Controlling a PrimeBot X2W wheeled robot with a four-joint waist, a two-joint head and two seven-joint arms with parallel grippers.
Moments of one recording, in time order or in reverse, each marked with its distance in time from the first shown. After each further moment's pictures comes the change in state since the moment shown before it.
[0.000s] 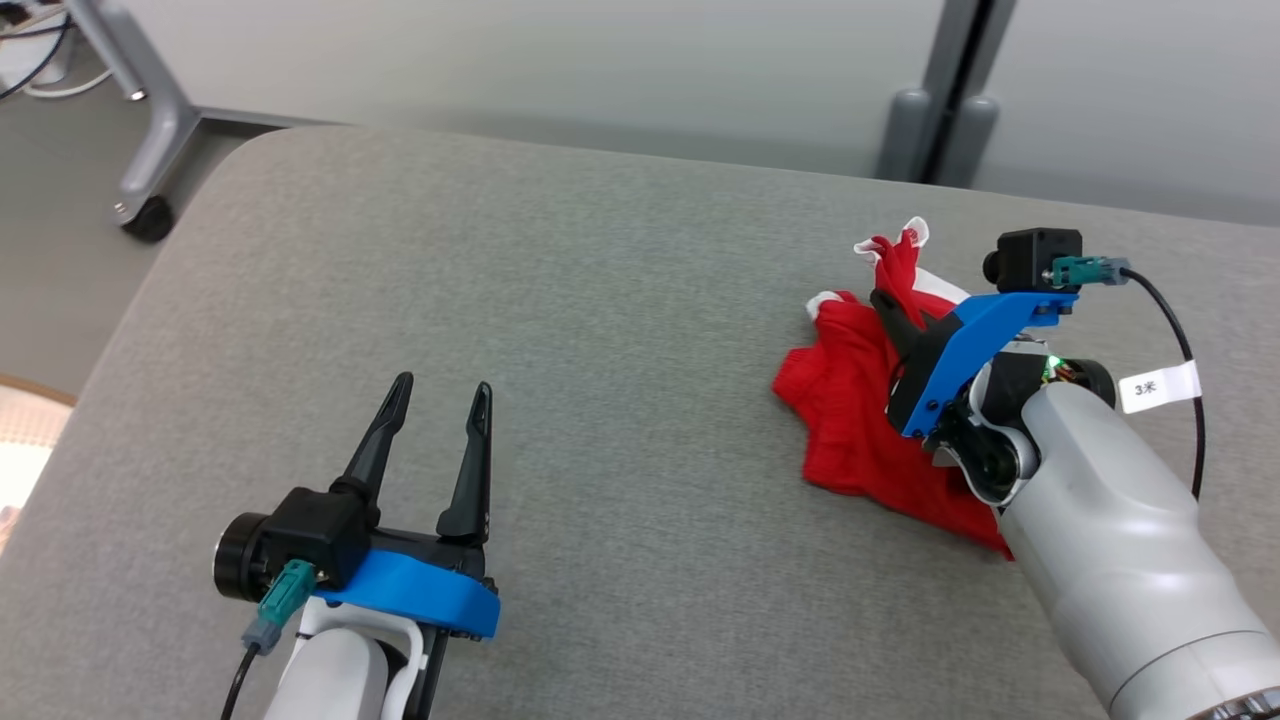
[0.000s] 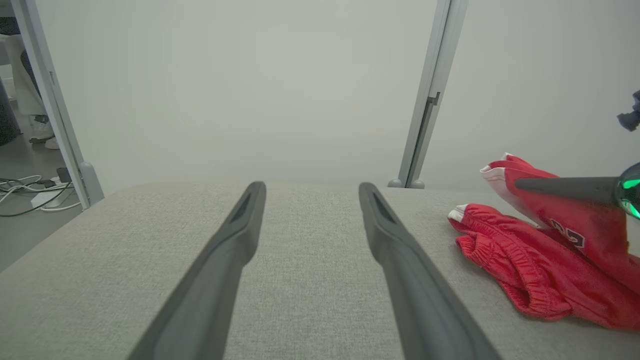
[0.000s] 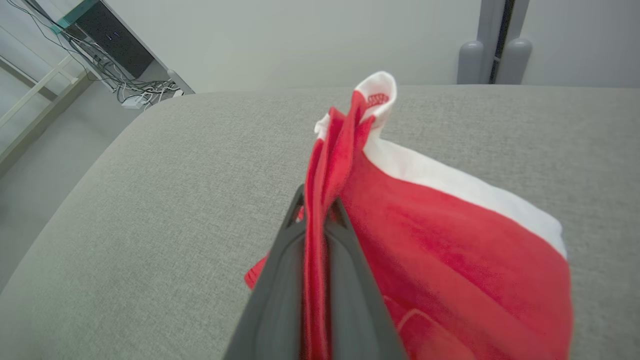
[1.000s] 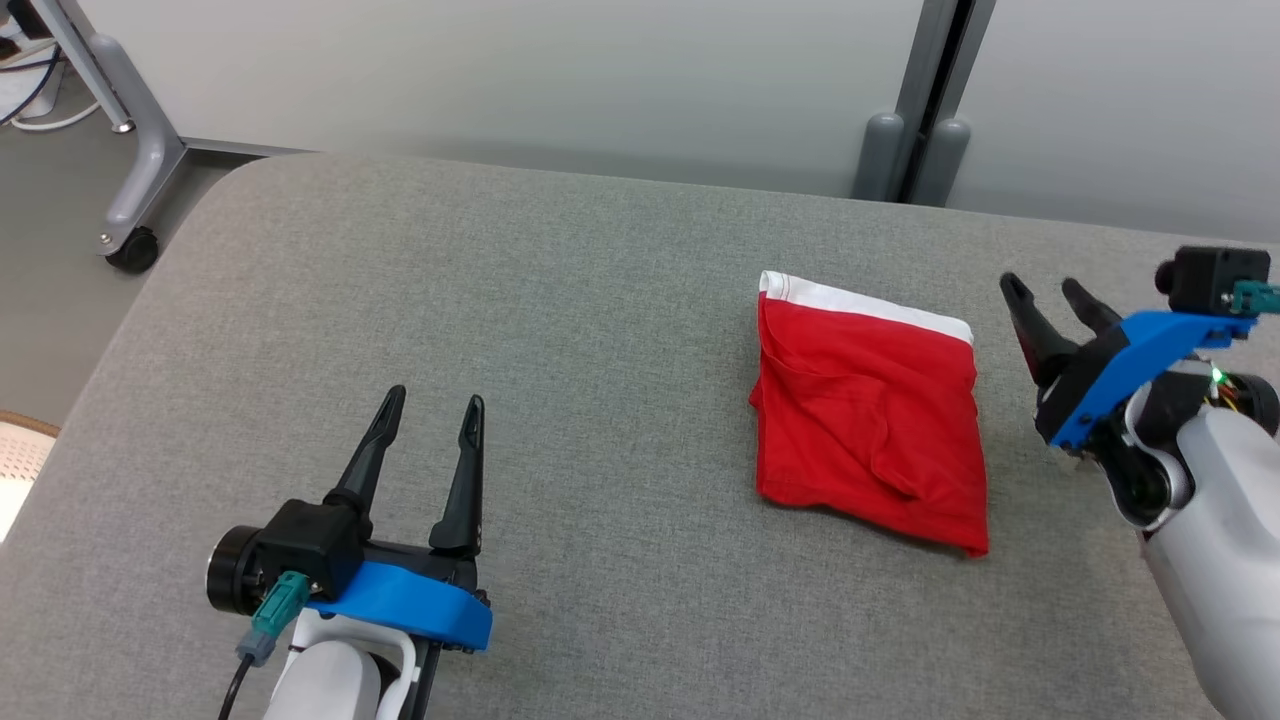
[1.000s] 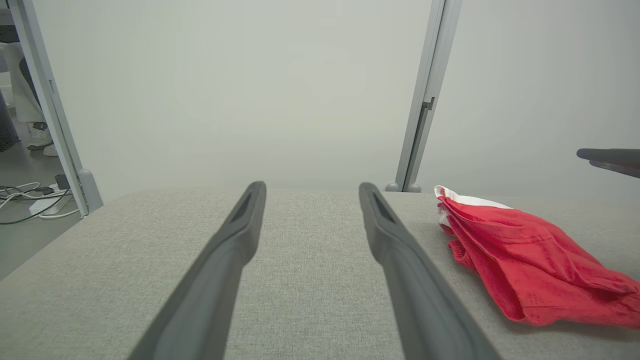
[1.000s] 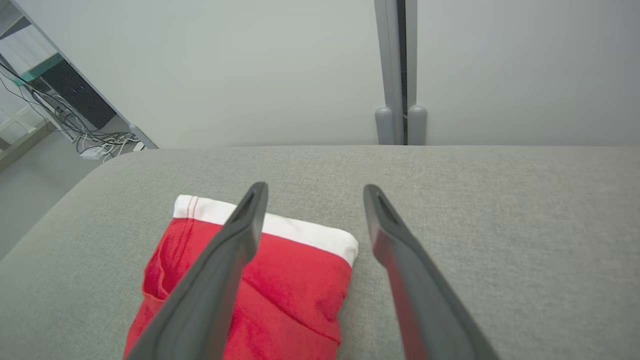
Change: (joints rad) left arm 0.017 0.010 0.006 -0.001 0.002 0.000 0.000; right arm 0.130 -0.194 -0.065 -0.203 0.032 0.000 -0.046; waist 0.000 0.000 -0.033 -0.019
